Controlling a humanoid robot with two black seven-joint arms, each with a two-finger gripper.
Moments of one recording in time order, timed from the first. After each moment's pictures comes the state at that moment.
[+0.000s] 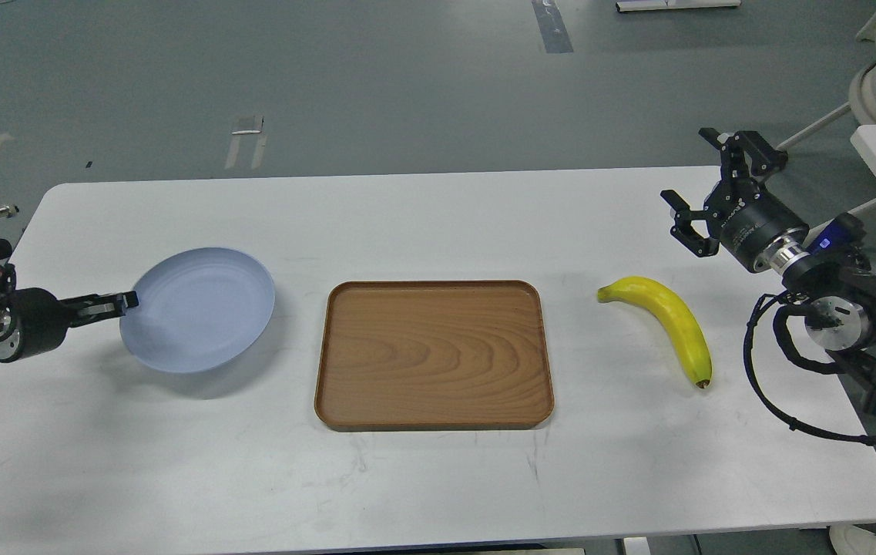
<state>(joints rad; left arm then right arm) -0.84 0.78 -0.21 -0.75 1.35 -0.32 -0.49 0.81 -0.50 0.22 0.59 0.08 0.49 0.49</state>
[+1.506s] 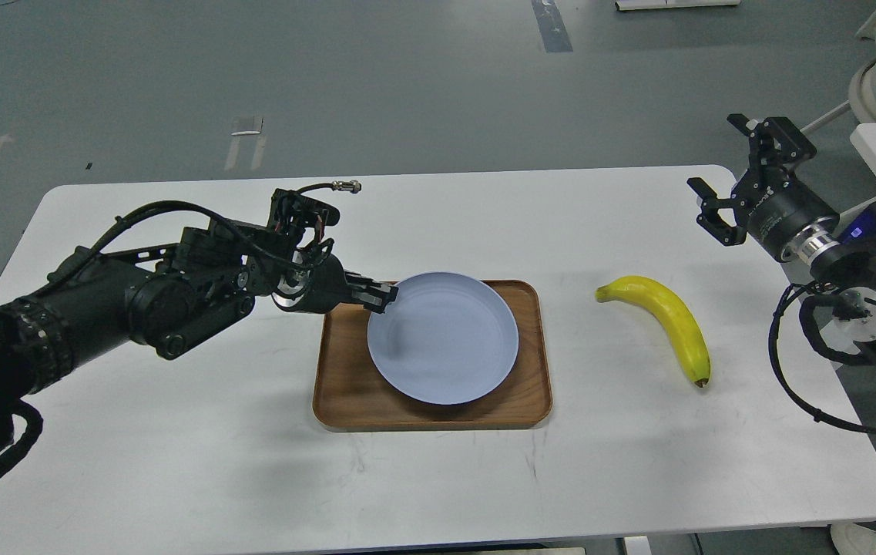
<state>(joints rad) -1.09 0.17 0.02 -0.66 1.48 -0.37 -0.39 0.82 -0.55 0.22 0.59 0.08 0.49 0.49</state>
